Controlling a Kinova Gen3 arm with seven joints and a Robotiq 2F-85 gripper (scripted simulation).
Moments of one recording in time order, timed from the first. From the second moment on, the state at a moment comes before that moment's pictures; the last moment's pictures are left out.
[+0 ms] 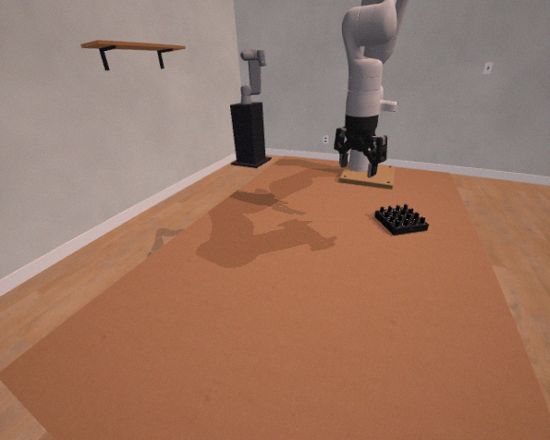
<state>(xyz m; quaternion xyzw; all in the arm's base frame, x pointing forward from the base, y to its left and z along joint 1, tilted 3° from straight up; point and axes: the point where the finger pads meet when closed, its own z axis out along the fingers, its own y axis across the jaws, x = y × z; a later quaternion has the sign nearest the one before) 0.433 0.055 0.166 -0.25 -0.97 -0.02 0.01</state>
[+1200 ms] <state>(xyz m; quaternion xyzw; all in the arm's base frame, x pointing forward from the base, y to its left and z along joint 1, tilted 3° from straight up) 0.426 0.073 0.156 -0.34 -0.94 -0.02 0.02</state>
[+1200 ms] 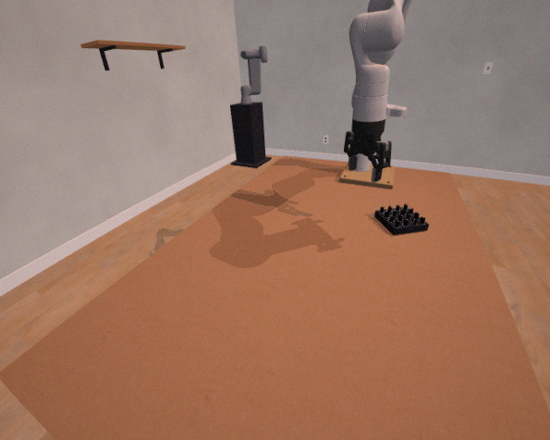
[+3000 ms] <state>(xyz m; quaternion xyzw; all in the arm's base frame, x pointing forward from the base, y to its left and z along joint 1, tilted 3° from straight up) 0.414 0.097 0.140 -0.48 -0.88 -0.02 0.02</state>
